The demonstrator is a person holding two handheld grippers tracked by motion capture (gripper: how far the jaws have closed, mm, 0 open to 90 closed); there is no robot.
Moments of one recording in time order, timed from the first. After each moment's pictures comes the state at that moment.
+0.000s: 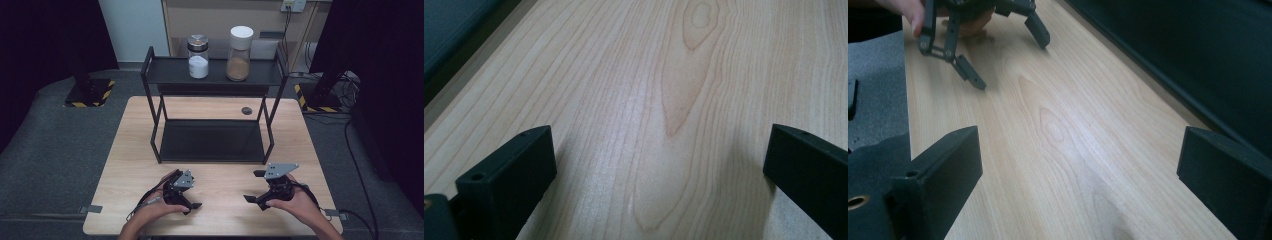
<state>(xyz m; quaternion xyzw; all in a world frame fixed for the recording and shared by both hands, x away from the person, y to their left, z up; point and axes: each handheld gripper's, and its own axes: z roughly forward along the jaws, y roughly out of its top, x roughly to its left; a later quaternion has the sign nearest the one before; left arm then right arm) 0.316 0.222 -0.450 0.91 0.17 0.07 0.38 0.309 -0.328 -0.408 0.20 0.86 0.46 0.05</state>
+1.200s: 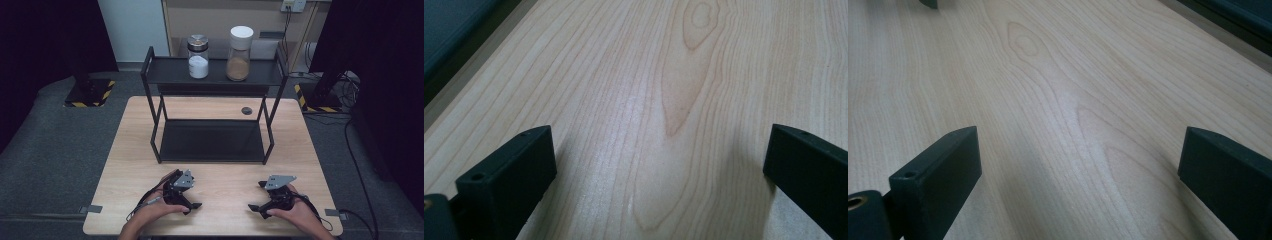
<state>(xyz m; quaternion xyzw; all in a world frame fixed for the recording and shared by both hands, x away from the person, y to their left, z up) 0.316 0.222 -0.450 0.91 0.17 0.07 0.38 0.301 -0.335 -0.455 0.23 0.88 0.42 0.06</state>
